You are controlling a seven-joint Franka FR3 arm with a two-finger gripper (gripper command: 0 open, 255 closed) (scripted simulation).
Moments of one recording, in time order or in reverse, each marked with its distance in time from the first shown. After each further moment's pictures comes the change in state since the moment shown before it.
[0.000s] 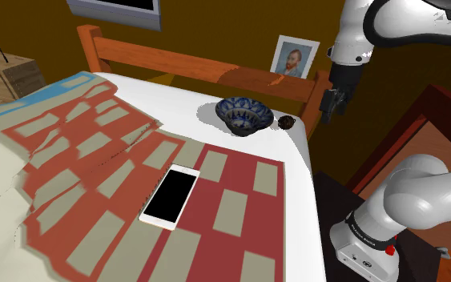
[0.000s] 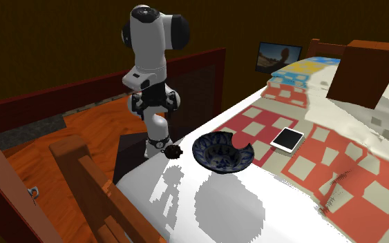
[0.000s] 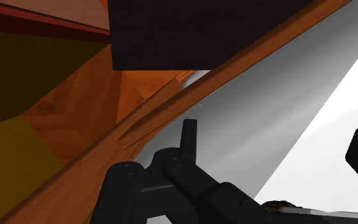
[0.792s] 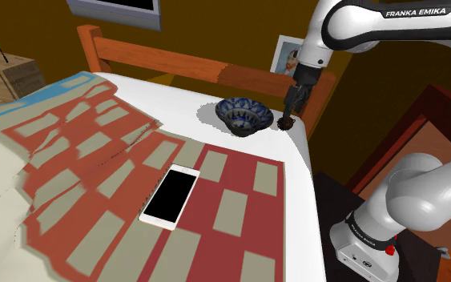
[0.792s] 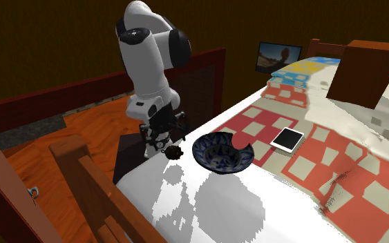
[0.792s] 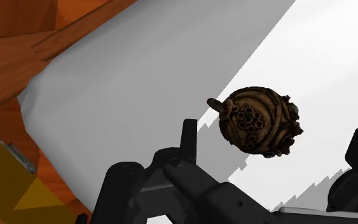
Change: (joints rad) arm 0.078 0.251 -0.095 0.051 0.146 0.327 -0.191
